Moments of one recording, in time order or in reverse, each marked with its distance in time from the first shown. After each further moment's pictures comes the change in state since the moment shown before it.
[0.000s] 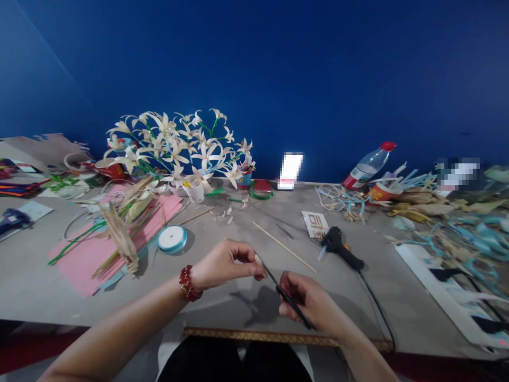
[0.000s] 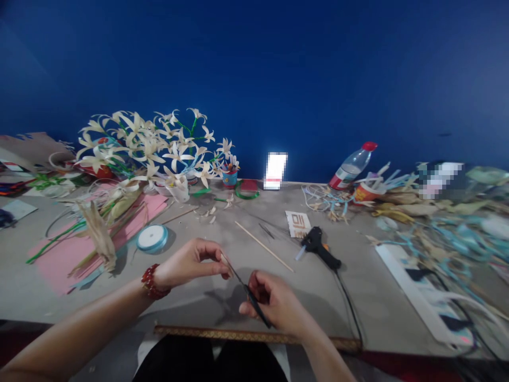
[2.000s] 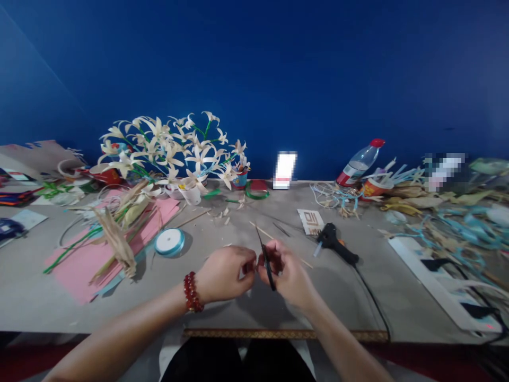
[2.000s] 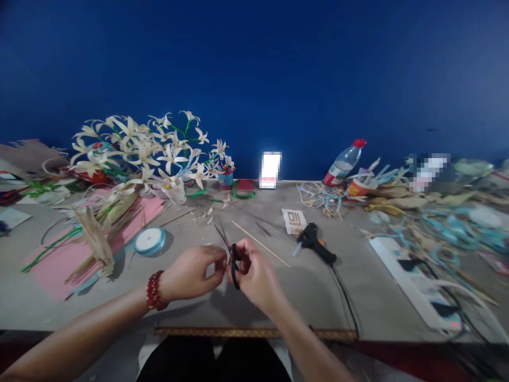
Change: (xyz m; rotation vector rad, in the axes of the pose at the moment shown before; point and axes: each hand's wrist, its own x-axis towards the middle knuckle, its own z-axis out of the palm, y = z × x) left_hand -0.004 0.006 0.015 1.003 0.045 0.142; right_hand 0.037 -0.020 0.023 -0.053 0.322 -0.203
